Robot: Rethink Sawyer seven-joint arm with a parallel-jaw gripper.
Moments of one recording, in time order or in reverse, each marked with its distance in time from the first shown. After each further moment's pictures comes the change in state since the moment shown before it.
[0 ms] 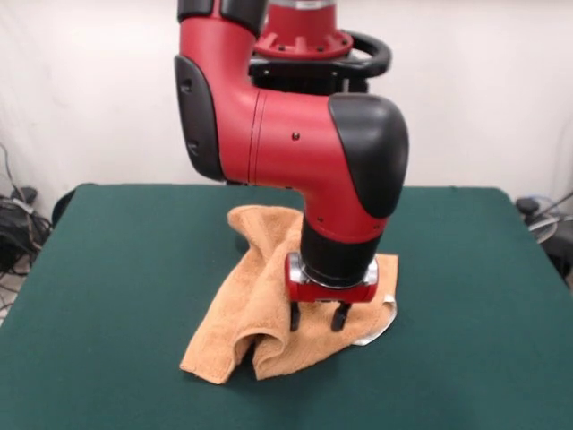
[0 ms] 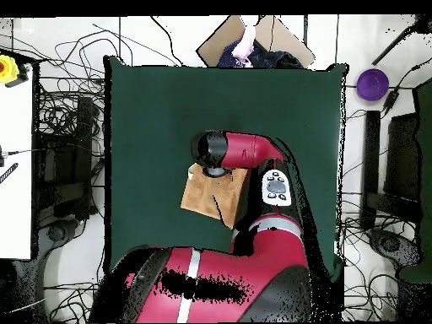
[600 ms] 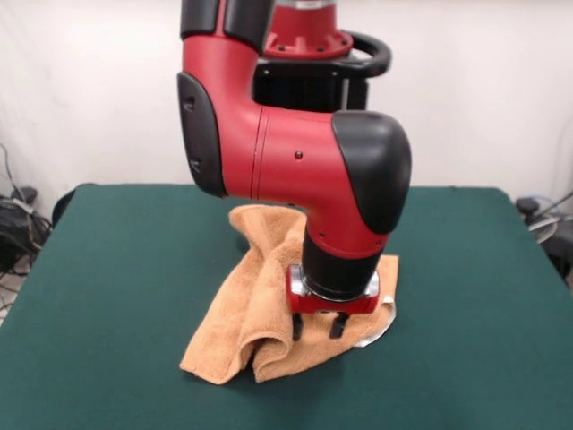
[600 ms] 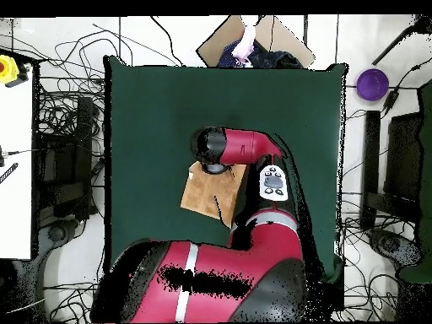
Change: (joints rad) arm 0.008 0.035 -0.002 -0.050 0.000 0.031 0.000
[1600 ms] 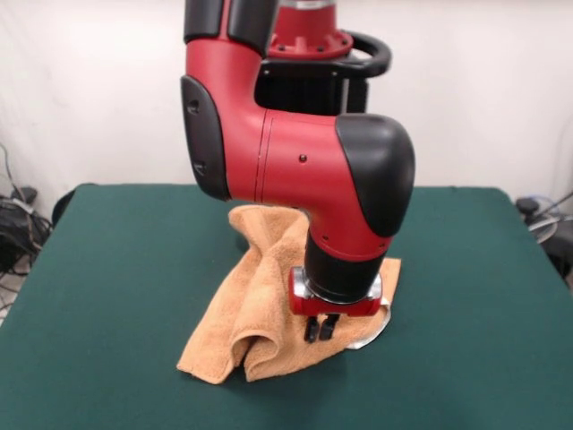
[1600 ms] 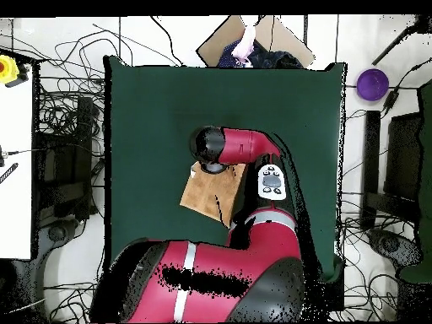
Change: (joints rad) arm 0.005 0.005 0.000 -0.007 0.000 0.001 0.000
